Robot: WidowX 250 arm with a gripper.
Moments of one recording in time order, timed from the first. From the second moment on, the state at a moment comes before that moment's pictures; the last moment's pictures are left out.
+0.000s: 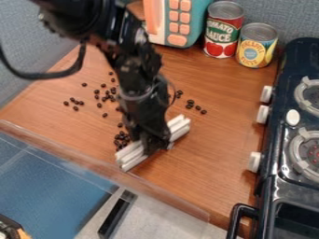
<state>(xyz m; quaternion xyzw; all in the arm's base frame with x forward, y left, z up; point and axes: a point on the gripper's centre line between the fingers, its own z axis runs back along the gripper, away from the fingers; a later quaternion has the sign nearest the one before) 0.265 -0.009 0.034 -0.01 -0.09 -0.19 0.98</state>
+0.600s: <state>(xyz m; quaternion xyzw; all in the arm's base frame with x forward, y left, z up) 0.267 -0.022 0.023 -0.01 -0.07 -0.18 0.98</state>
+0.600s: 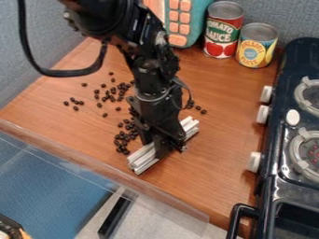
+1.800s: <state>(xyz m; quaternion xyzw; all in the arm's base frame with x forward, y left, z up) 0.272 0.061 0.029 0.03 -0.09 -0.19 0.98</state>
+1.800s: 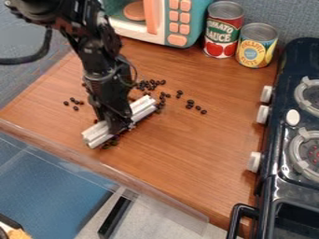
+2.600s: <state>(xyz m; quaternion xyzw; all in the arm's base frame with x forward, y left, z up) 0.274 0.038 0.065 -0.01 -0.11 -0.18 0.98</state>
